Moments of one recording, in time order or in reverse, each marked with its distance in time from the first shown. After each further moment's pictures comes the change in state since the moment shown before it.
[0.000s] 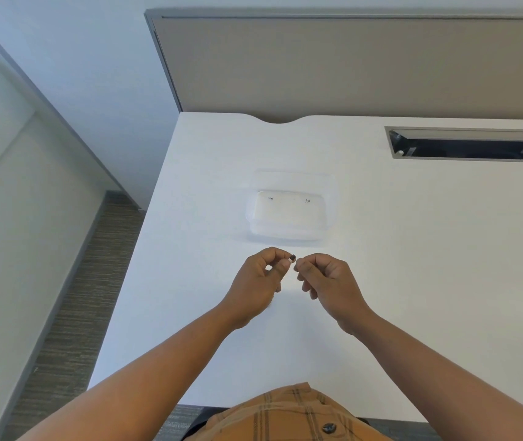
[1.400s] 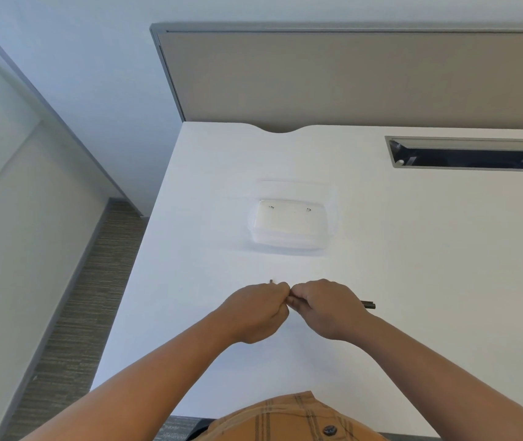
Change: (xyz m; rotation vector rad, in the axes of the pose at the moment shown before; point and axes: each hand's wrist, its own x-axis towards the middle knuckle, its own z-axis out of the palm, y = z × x) left_hand -0.001 -0.013 -0.011 1.041 -0.341 0.264; right_hand 0.003 -0.005 -0.002 -1.108 -0.343 -0.175
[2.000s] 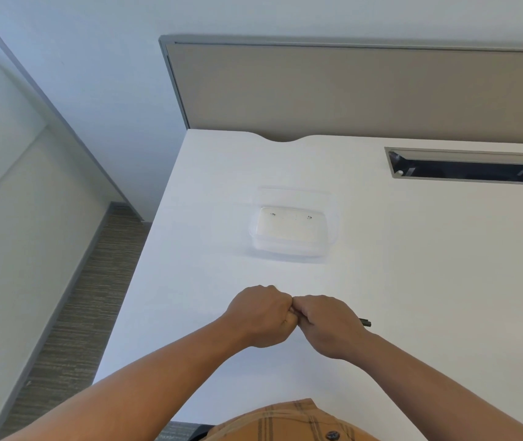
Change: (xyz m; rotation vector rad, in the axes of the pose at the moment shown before) left_hand 0.008 0.011 0.002 0.217 0.075 -0.038; right_hand -0.012 -0.005 0.008 0.099 0.012 -0.026
